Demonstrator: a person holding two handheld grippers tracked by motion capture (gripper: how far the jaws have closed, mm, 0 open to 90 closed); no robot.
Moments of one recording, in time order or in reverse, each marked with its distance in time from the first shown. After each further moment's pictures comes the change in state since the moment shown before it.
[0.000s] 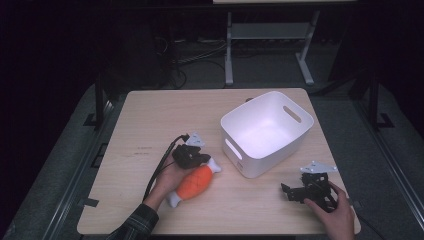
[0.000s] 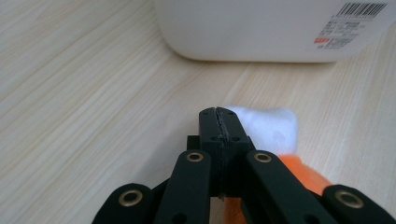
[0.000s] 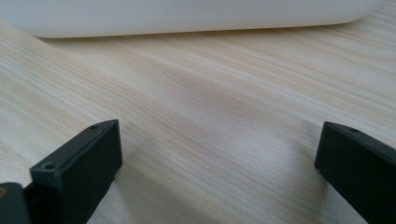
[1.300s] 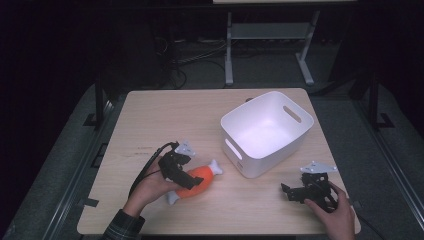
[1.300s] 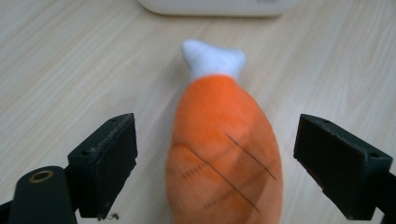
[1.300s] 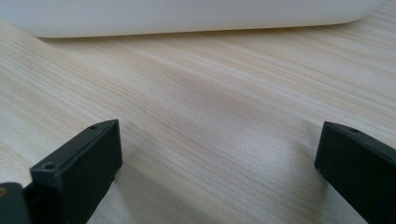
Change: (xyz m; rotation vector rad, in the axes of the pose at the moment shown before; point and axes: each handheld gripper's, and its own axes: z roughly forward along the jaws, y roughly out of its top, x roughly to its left) left arm -0.031 -0.013 -0.060 0.137 -0.013 0.022; right arm 0.000 0.000 0.000 0.000 0.000 0.000
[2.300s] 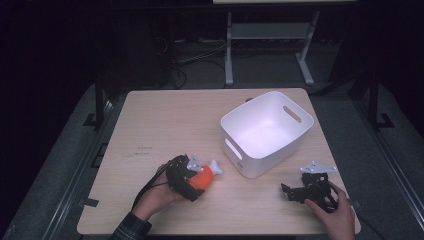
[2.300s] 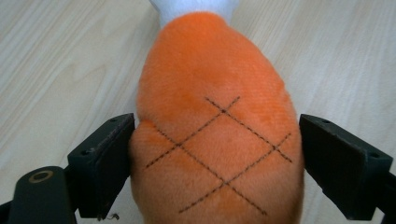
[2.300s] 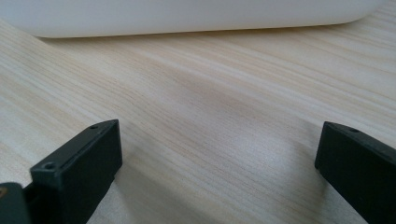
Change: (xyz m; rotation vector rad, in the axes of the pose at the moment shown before) left arm -0.014 -0.013 0.037 0.123 0.060 0.103; right arm 0.000 0.000 0.000 0.000 0.000 0.000
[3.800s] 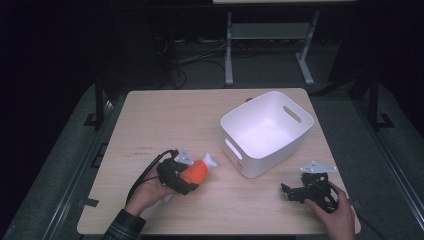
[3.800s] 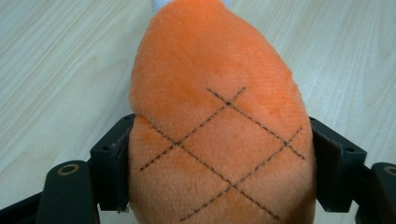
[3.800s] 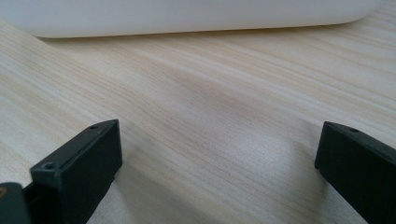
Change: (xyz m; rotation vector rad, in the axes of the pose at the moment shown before) left arm 0.021 -0.011 -0.020 -0.068 -0.074 -0.060; right arm 0.000 0.000 0.000 0.000 0.000 0.000
